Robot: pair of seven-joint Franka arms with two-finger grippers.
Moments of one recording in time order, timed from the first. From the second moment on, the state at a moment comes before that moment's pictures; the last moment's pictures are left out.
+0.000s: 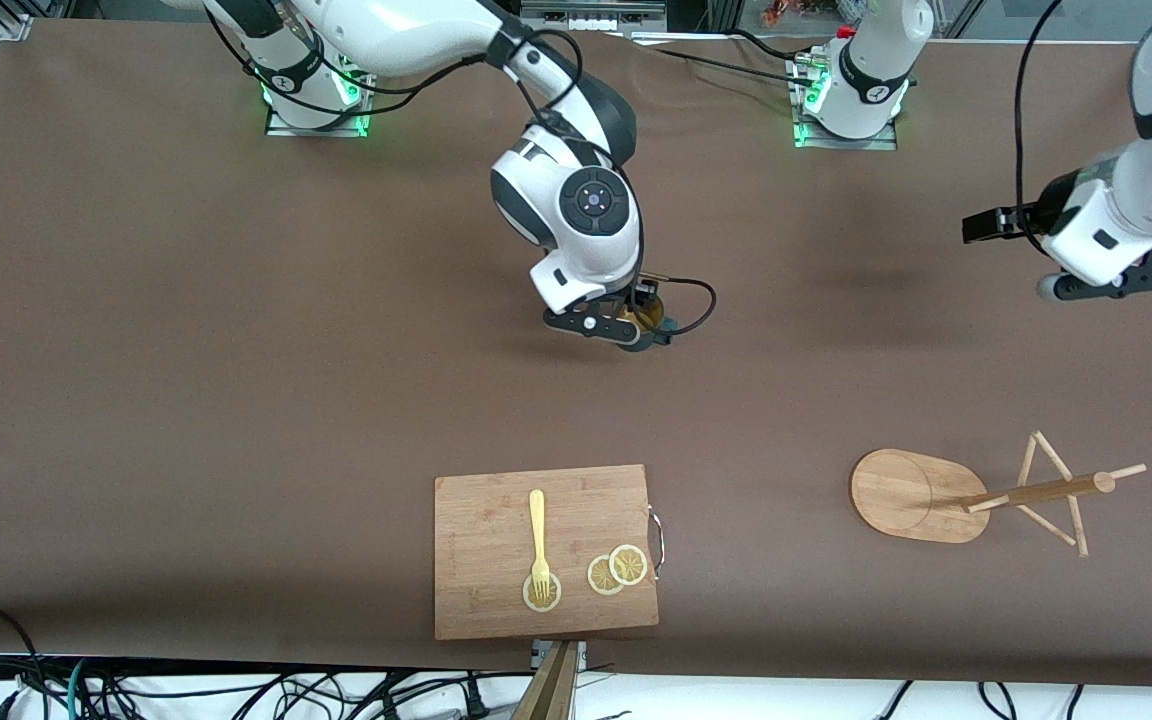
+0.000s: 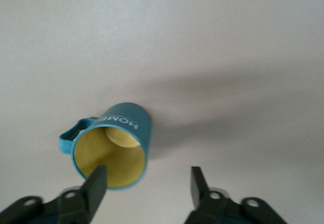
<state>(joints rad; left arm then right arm) 0.11 -0.06 -0.13 -1.91 0.01 1.54 -0.15 0.70 0.80 0.16 -1.10 0.01 1.83 1.01</state>
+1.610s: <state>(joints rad) 0.56 0.03 -0.14 -2.42 -0.76 1.91 1.68 -0.07 0.25 0.08 -1.19 -0.07 1.37 0.02</state>
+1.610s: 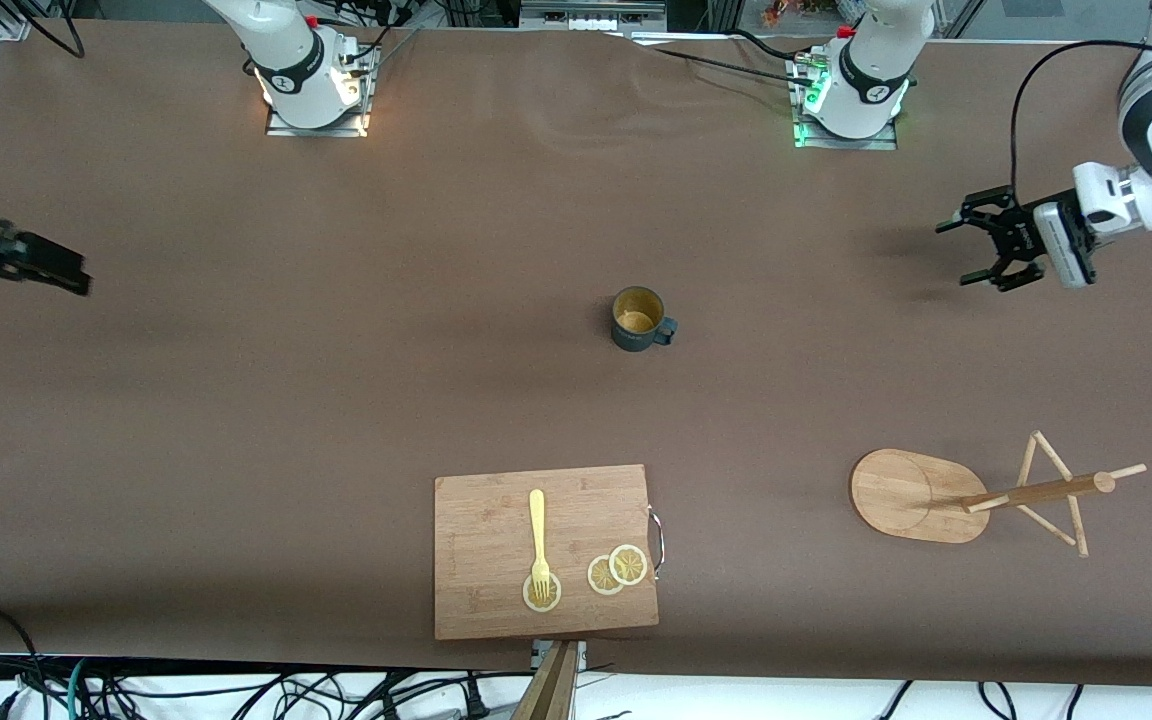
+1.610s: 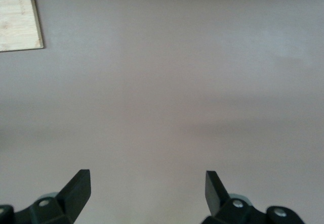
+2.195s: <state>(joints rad) 0.51 0.44 -0.36 -2.42 -1.21 1.89 2.37 -0.11 0.08 0.06 -1.43 -0.07 1.39 -0.08</state>
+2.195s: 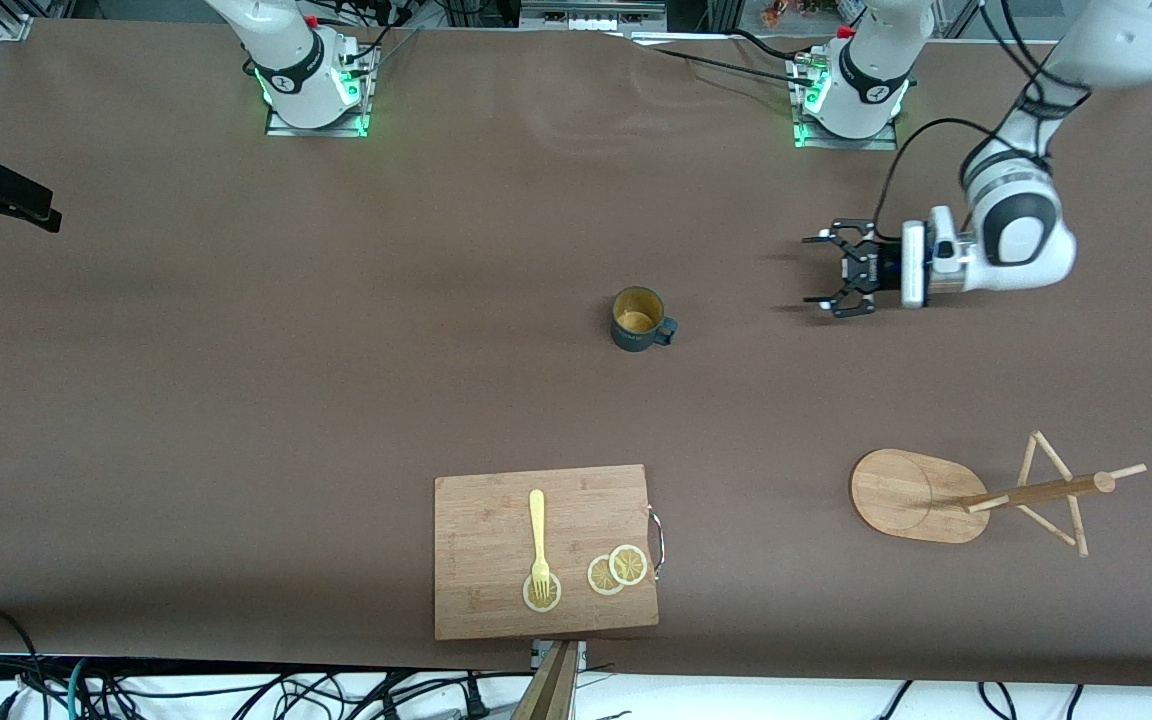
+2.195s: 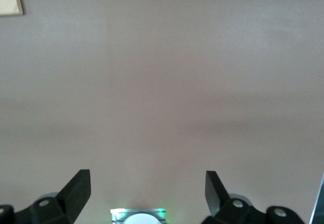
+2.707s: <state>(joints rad) 0.28 0.64 -0.37 -2.39 -1.61 1.89 2.72 -0.11 0.08 0.05 -1.43 -0.07 1.38 -0.04</state>
